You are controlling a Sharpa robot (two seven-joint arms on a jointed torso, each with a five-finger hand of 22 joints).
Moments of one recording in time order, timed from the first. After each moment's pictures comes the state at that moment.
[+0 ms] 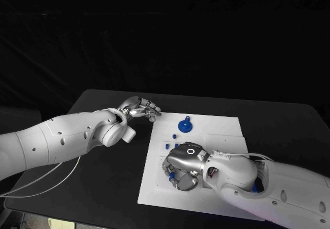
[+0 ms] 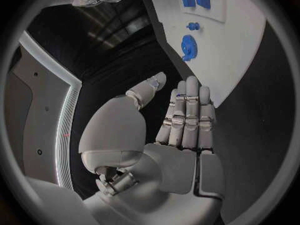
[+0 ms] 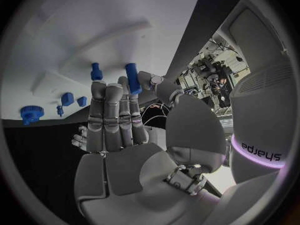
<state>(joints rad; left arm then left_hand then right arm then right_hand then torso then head) 1.31 -0.82 -0.13 1.33 -0.41 -0.26 0.20 1.11 -0.15 0.59 -0.26 0.15 0.86 0.17 0.31 0.48 1.22 0.11 0.10 0.08 1.04 0.04 0.65 0.38 0.03 0.76 -0.05 0.62 1.21 1.15 -0.64 -0.09 1.74 -1.90 -0.14 -0.10 1.06 -0.21 0.80 -0.29 0.42 1.13 0.06 0.33 0.70 1.35 0.01 0.17 0.55 1.33 -0.08 0.72 1.06 0.25 1.14 0.04 0.61 1.31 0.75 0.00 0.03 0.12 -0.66</state>
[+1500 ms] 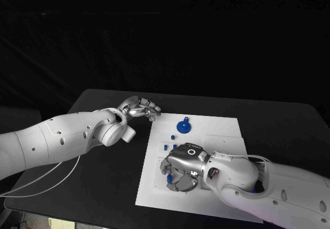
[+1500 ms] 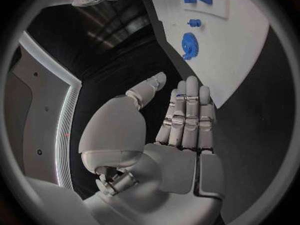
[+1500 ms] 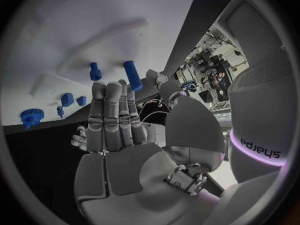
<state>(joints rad) 1.31 -0.82 -0.13 1.33 -0.41 -0.26 0.20 1.11 -0.15 0.59 -0.26 0.15 0.86 0.17 0.31 0.48 1.22 0.11 0.10 0.08 1.04 0.04 0.65 0.39 0.03 0.76 -0.05 0.61 1.22 1.15 -0.65 -0.11 1.74 -1.84 -0.19 -0.08 1.00 -0.25 0.51 -0.29 0.42 1.02 0.12 0.23 0.69 1.23 0.07 0.09 0.52 1.27 -0.05 0.71 1.03 0.25 1.08 0.06 0.61 1.31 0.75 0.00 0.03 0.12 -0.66</state>
